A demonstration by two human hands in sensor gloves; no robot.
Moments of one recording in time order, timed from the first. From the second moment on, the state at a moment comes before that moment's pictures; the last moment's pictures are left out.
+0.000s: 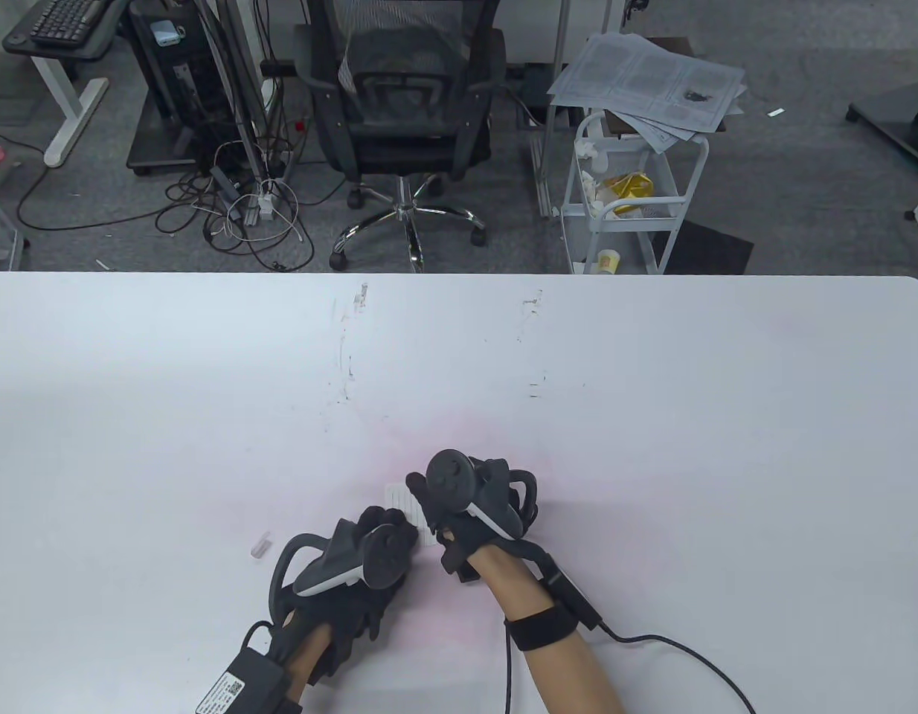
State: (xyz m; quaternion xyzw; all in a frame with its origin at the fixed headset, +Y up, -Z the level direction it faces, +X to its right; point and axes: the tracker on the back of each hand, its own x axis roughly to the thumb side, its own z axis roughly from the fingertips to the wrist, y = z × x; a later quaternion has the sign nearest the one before) left_hand -0.158 -0.780 -0.263 -0.20 -0.18 0.00 0.96; right_hand -0.007 -0.751 -0.342 0.10 -0.06 0.97 0.19
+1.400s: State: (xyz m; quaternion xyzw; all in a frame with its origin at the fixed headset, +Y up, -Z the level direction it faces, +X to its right) left_hand -0.159 -0.780 -0.263 -0.20 -0.18 0.00 0.96; right_hand 0.000 -0.747 -0.342 0.11 -0.06 0.98 0.17
